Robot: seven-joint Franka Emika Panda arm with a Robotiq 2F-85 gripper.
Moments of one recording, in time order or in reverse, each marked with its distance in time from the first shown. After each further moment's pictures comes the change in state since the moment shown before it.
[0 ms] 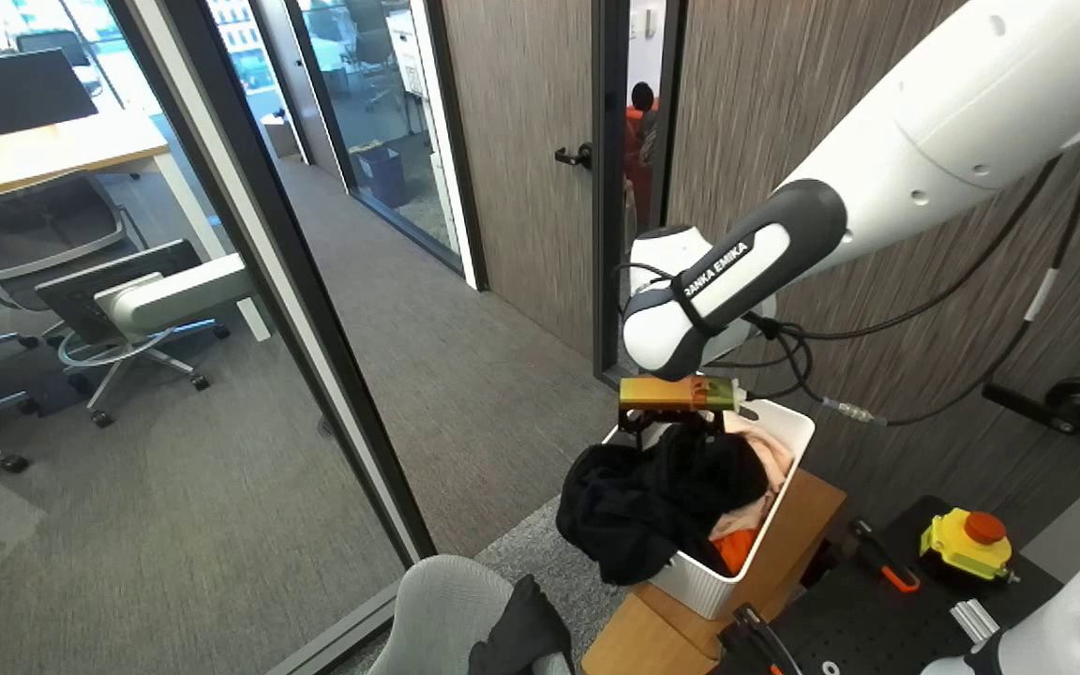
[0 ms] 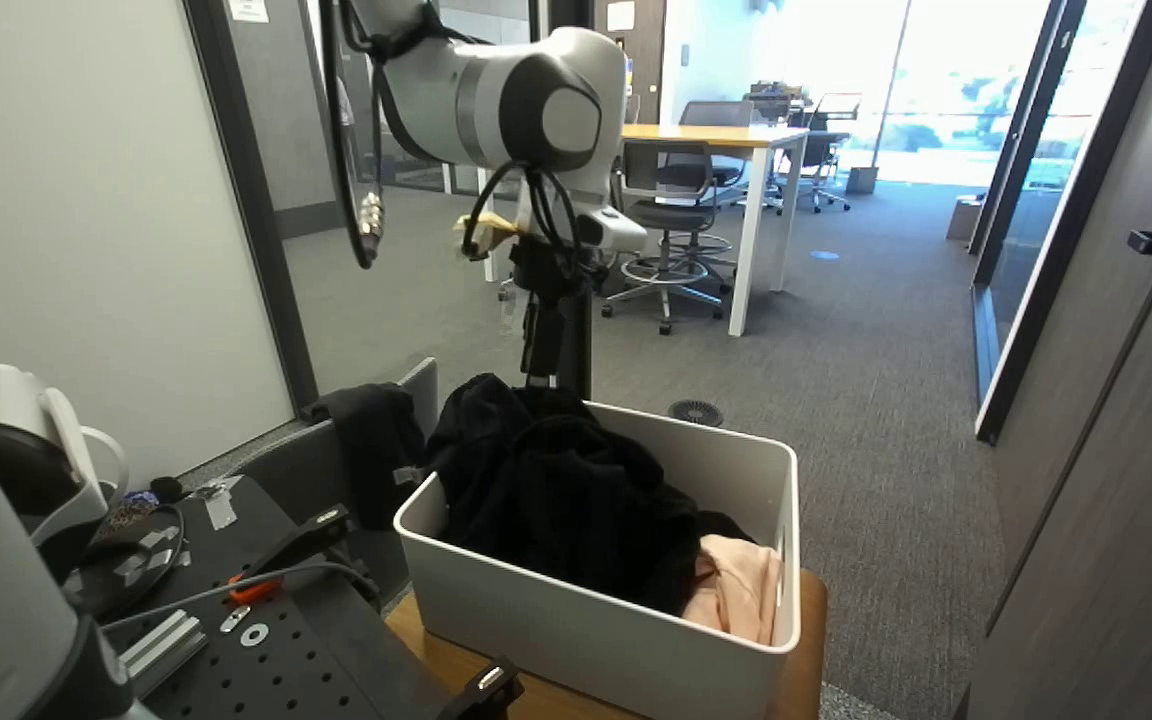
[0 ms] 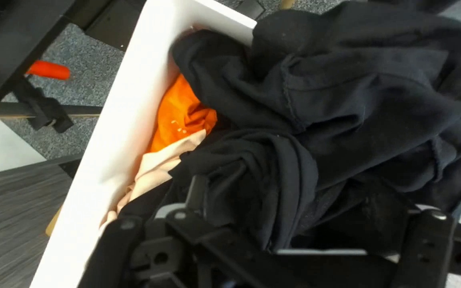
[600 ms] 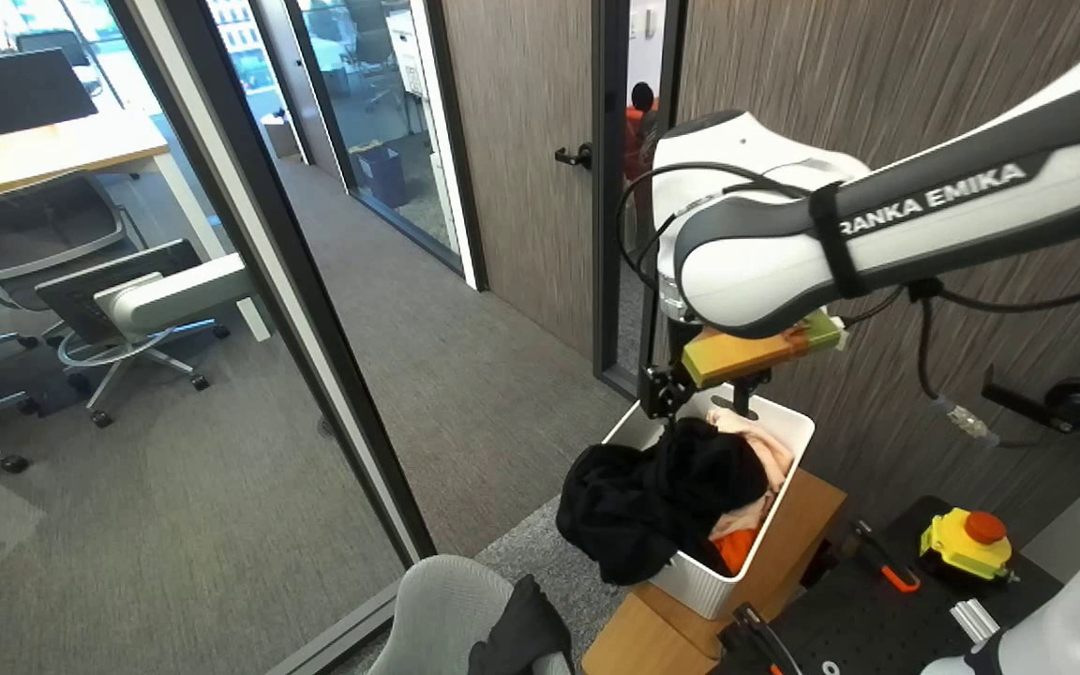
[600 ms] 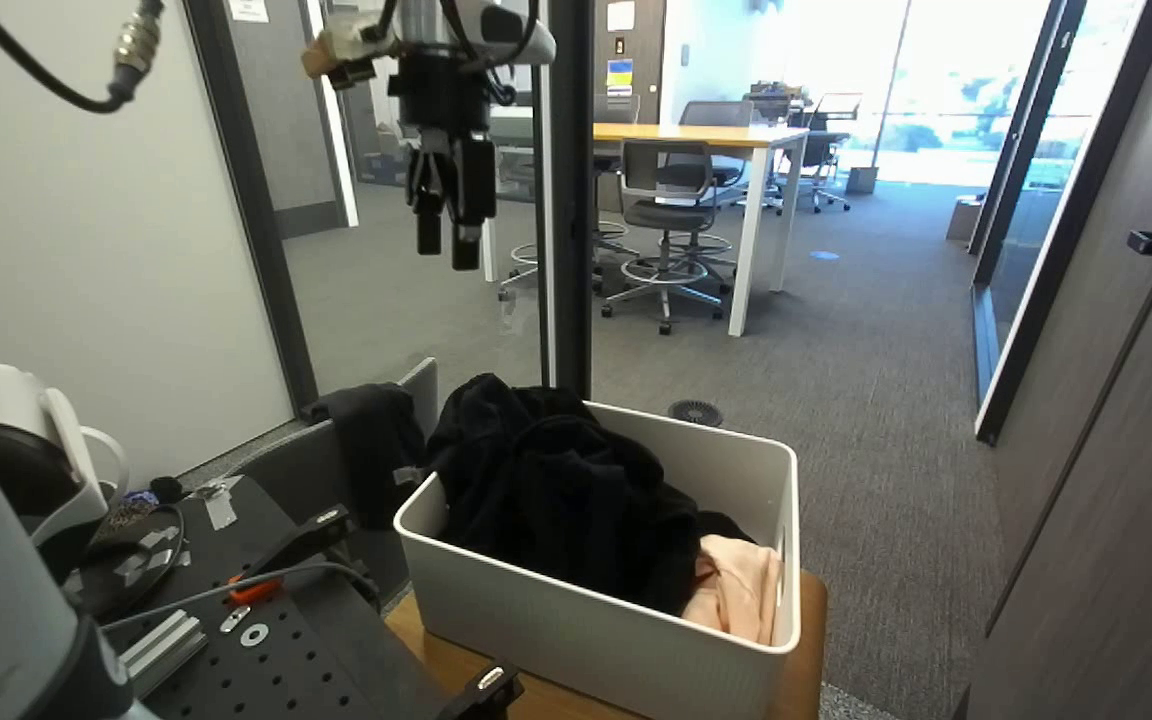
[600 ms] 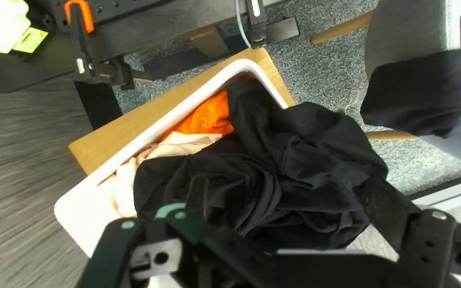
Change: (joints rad) arm 0.032 -0.516 0.105 -0.129 -0.035 -0.327 -0.296
